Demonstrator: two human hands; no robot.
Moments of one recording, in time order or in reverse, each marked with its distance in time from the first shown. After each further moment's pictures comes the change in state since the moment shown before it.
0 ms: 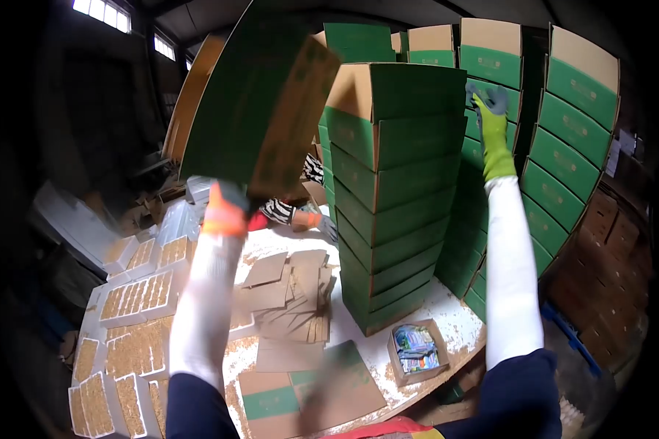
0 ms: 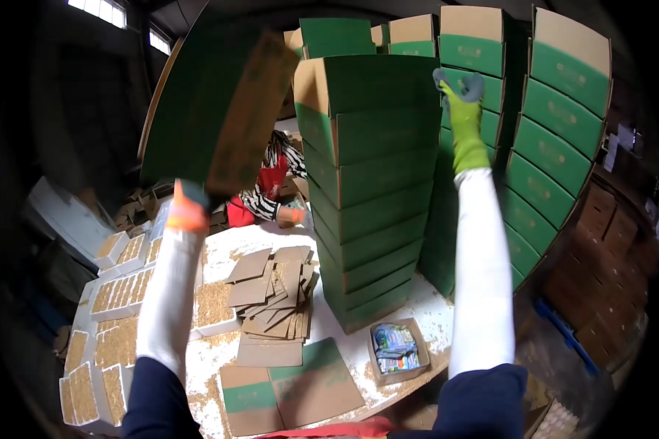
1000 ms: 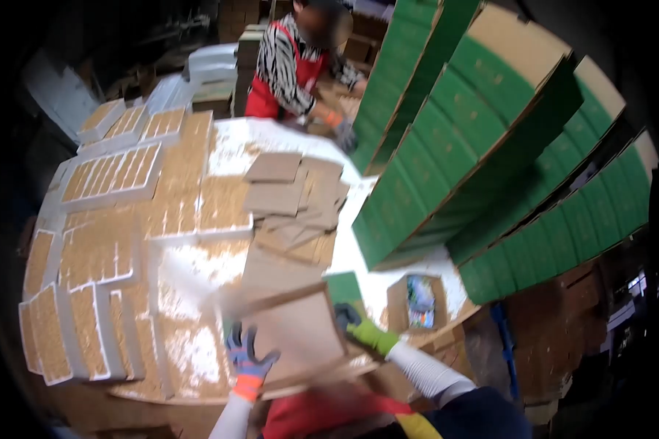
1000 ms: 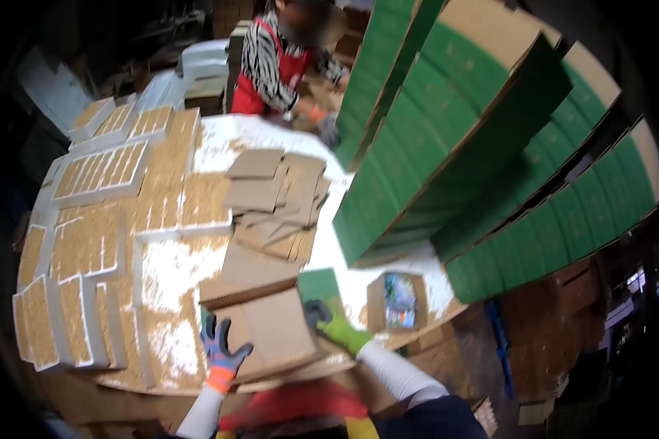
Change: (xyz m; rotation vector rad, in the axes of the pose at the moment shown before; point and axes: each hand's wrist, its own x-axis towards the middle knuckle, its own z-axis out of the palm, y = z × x) left_hand -0.422 -0.197 -0.249 1.400 0.360 -0.156; right_hand -0.580 0.091 -0.112 -0.032 -1.356 1.051
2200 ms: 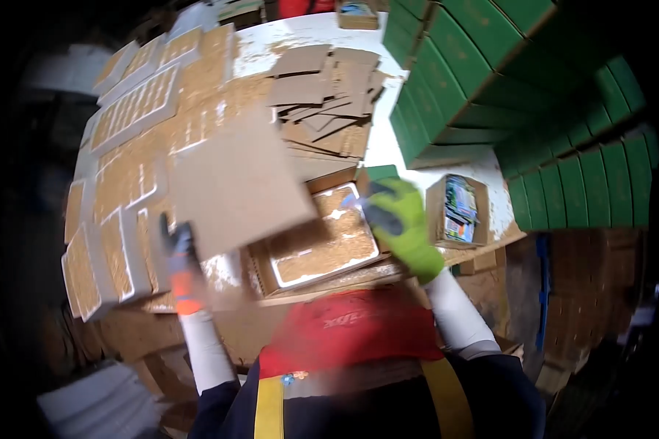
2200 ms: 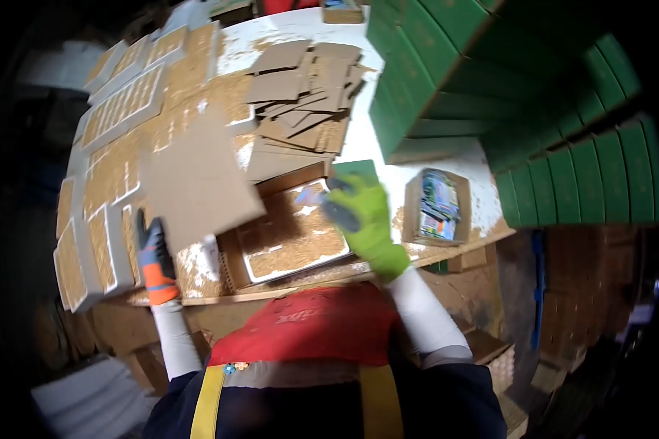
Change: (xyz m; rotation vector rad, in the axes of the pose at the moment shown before) left_hand 0.064 0.034 -0.131 -0.792 0.375 -0.427; right_hand -0.027 -0.135 -0.005 -0.735 0.386 -0.650
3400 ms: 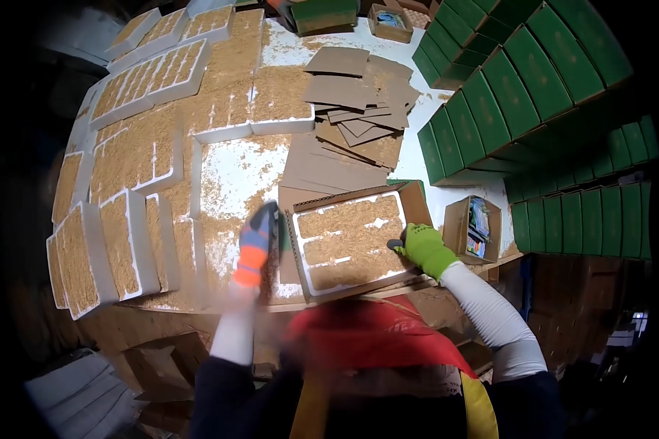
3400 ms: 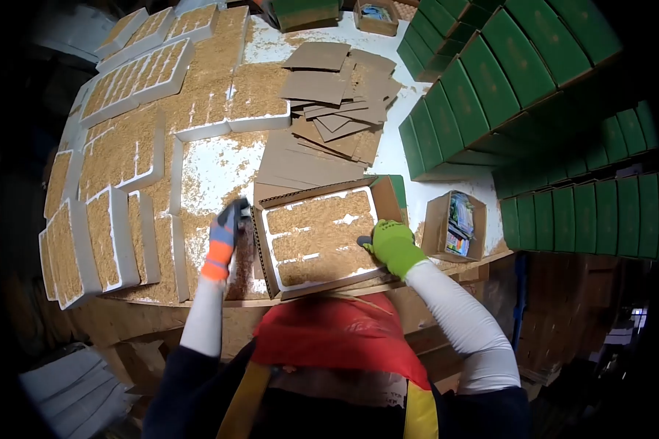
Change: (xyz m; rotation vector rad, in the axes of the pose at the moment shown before) left_hand 0.036 -0.102 0.004 0.287 -0.343 -0.467; right_hand -0.008 0.005 0.064 -0.597 -0.893 0.469
